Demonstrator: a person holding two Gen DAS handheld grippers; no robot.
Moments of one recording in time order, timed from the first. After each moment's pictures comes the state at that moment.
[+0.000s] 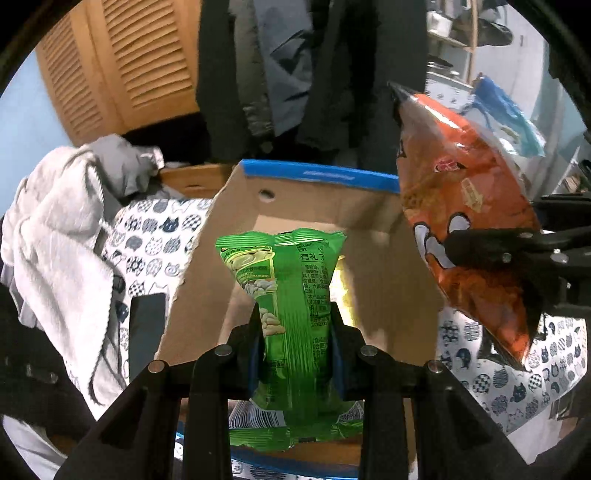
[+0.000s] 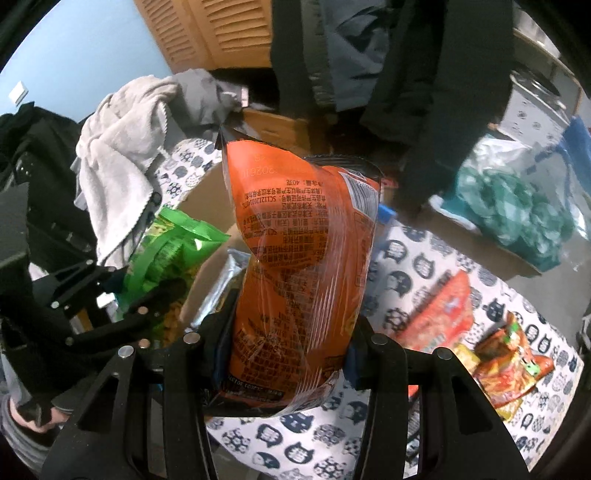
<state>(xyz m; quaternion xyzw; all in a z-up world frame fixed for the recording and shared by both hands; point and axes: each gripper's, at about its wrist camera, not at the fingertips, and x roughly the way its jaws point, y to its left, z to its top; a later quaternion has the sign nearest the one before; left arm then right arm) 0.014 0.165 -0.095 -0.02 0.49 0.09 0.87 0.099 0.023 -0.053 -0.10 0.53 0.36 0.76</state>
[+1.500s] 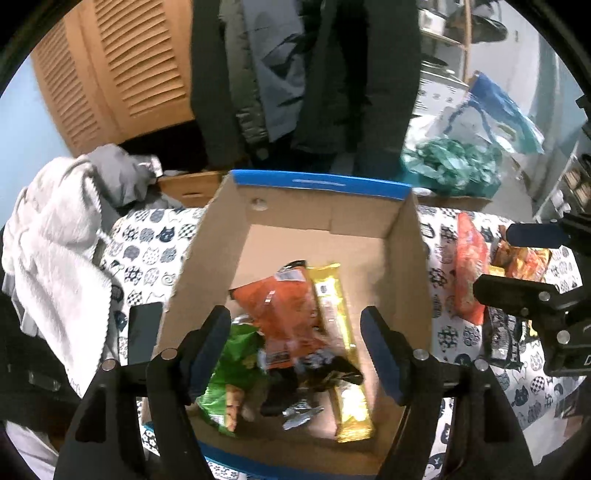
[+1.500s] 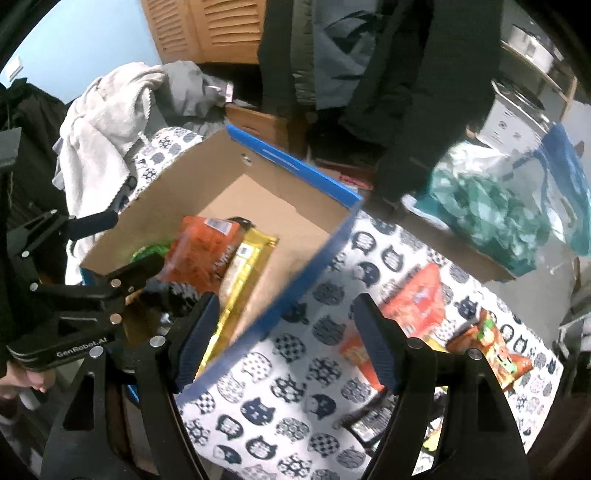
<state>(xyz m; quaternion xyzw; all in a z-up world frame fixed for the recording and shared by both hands) 0.021 0.146 -0.091 0.00 0.48 0.08 0.88 0.090 -0.017 -0.064 -0.15 0.50 0.32 0.79</state>
